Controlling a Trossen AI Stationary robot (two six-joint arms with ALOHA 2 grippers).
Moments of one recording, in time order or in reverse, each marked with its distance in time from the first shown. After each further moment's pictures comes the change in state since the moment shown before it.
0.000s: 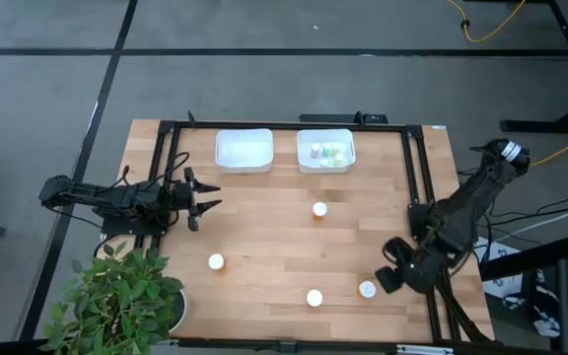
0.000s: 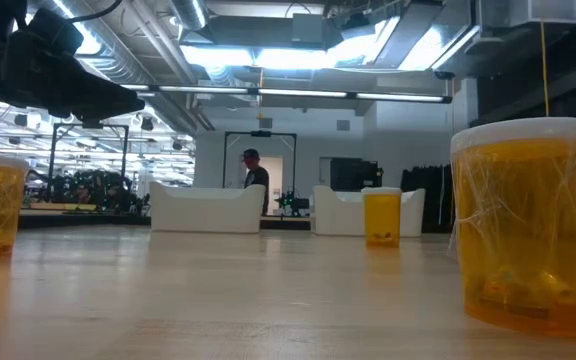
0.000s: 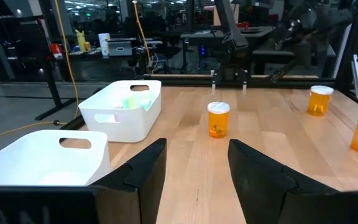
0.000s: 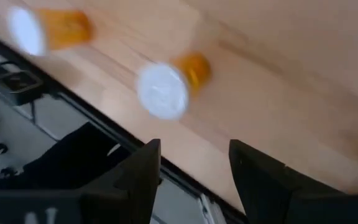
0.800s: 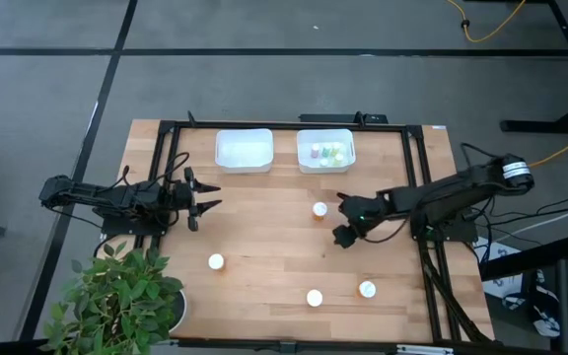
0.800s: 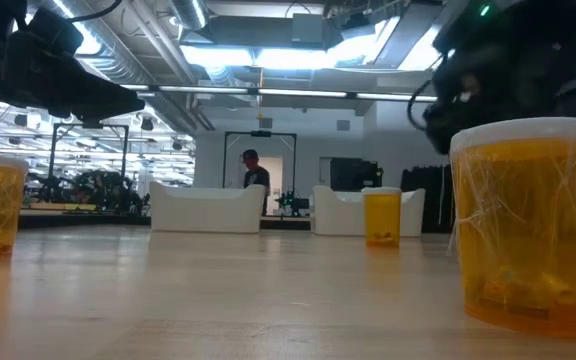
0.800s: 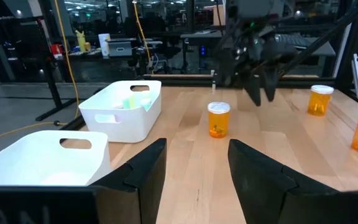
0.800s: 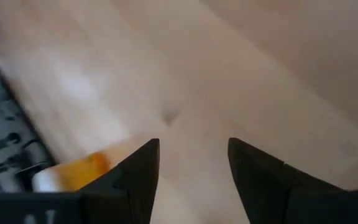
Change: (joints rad) left arm 0.000 0.000 0.000 0.000 0.000 0.004; right arm -0.780 0.150 -0.216 0.508 -0.288 -0.892
